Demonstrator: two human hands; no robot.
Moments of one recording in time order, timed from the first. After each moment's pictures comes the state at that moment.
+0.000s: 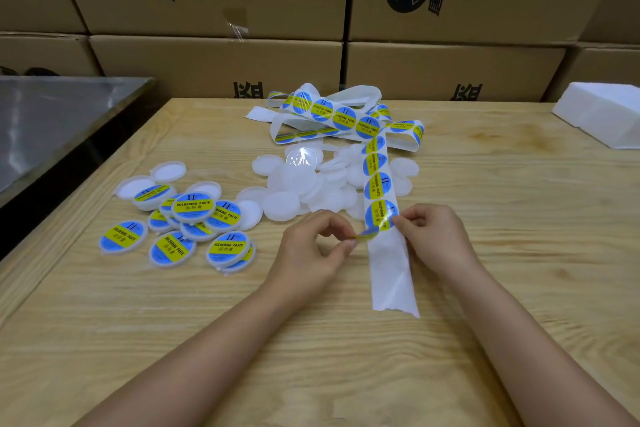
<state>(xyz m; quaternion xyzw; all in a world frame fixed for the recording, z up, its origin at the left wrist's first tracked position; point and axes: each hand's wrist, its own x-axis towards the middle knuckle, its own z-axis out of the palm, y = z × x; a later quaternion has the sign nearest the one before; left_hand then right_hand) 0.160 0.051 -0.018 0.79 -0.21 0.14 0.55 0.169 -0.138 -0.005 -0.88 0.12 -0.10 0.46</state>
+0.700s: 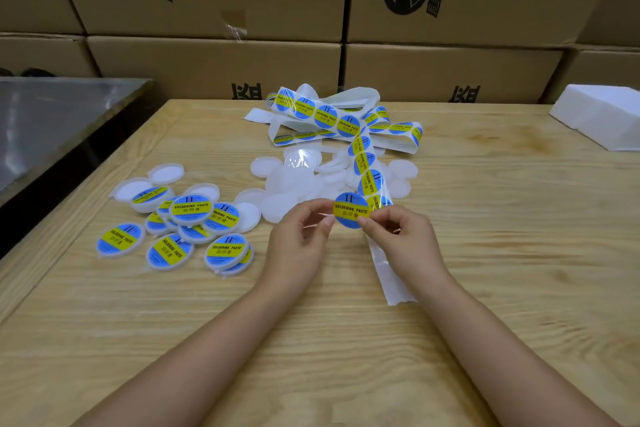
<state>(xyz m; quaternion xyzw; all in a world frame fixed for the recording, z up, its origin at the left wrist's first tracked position) 0.169 0.052 -0.014 0.76 -0.14 0.14 0.63 0.161 -0.100 -0.007 -0.79 0.02 -0.14 0.59</state>
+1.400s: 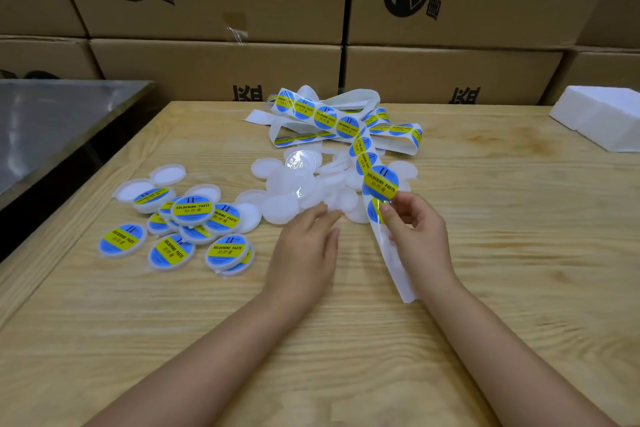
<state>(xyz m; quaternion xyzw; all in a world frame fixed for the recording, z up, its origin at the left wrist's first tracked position) 0.163 0.049 -0.024 0.87 -0.21 0.28 0.34 0.162 -0.106 -0.007 -0.74 0.04 -0.21 0.64</state>
